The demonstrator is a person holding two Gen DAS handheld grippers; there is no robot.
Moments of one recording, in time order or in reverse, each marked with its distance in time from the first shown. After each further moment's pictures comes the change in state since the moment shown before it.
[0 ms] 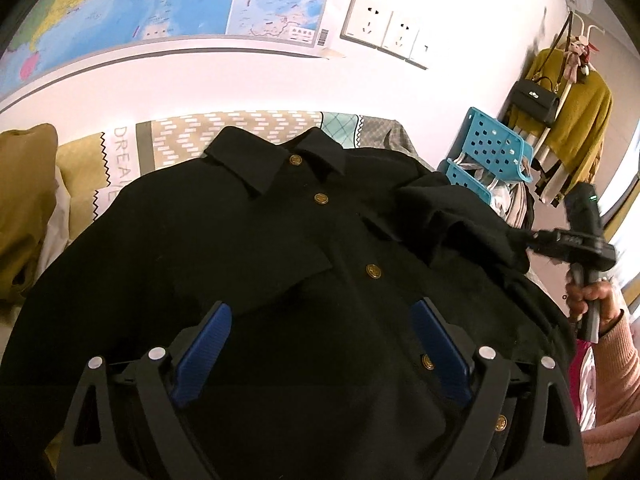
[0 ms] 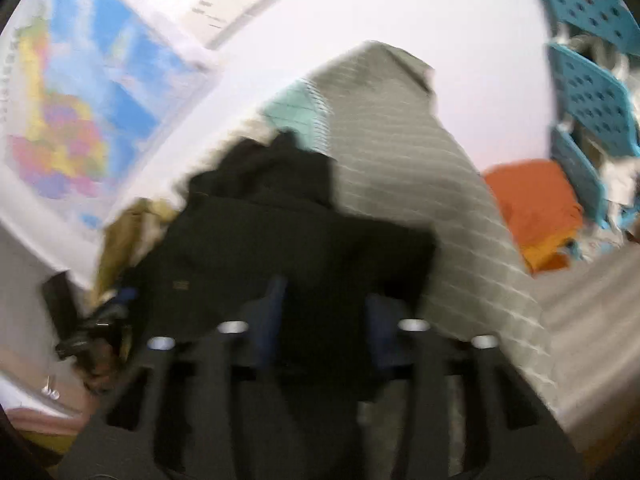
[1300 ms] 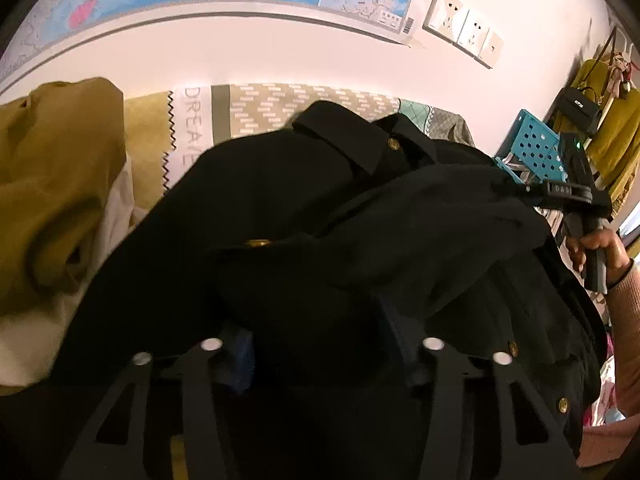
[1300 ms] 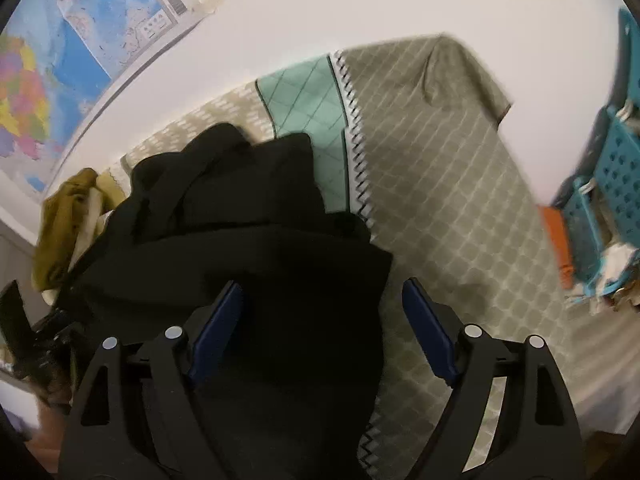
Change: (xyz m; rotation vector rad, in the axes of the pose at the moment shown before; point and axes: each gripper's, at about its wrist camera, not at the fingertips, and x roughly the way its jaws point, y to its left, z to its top) left arm 0.002 0.075 -0.002 -0.071 0.066 0.114; right arm 0.127 0.045 0.087 -0.116 0.198 -0.145
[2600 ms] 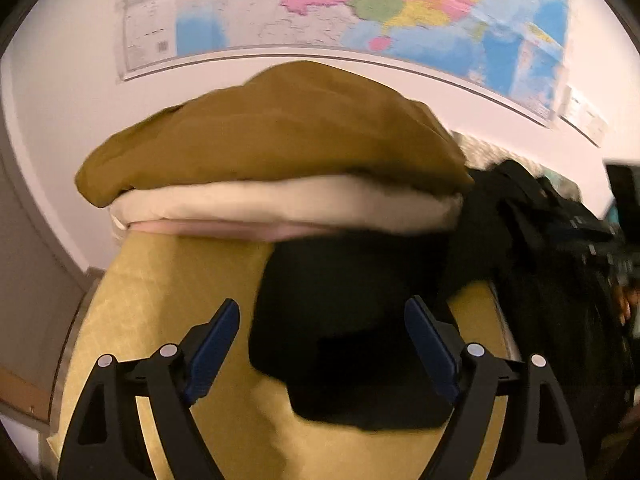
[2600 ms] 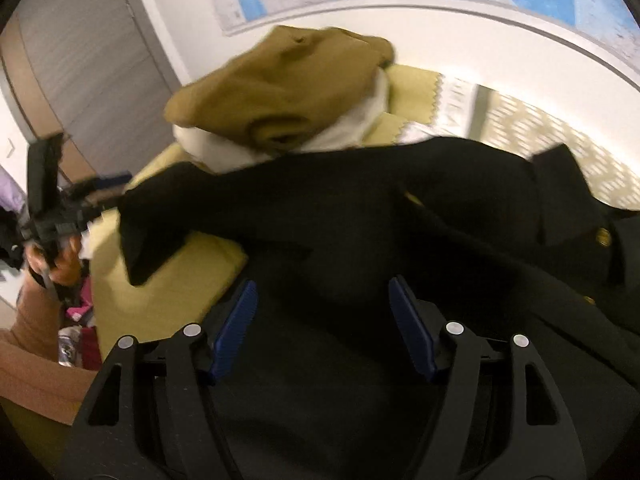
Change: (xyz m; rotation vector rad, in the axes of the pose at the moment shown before) left arm -0.188 0.129 -0.143 -0.233 -0.163 0.415; right arm 0.054 0.314 -0.083 -0.701 0.102 0.331
